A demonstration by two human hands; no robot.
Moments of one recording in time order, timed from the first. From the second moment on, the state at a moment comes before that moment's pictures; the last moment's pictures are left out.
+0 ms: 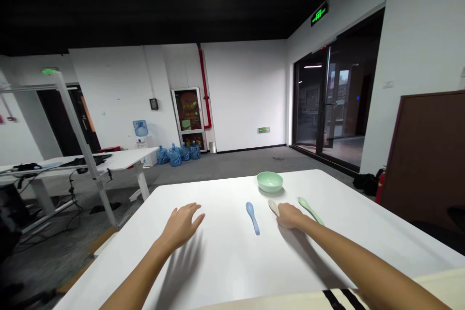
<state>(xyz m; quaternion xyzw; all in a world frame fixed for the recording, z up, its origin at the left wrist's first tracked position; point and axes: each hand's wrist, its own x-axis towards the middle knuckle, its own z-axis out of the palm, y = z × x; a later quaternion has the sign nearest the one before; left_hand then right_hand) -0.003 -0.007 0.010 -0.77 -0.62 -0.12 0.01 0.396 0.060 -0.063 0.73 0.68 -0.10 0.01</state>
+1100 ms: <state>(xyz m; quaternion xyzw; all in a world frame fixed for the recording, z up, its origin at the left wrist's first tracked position) -0.002 0.002 0.008 -0.76 -0.64 -0.12 0.00 0.420 0.190 -0.038 0.79 0.59 -0.02 -0.14</state>
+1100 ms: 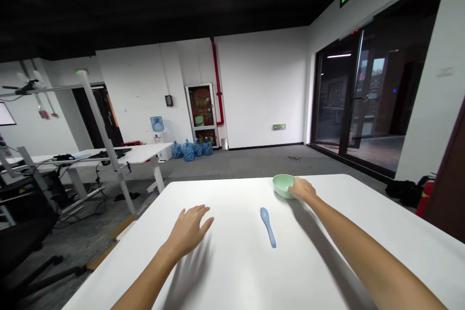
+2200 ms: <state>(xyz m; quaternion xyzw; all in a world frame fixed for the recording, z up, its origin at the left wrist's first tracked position) -0.002 -0.004 0.010 -0.77 -0.63 -0.11 0.02 0.418 0.022 -0.026 0.68 0.71 0.00 -0.18</state>
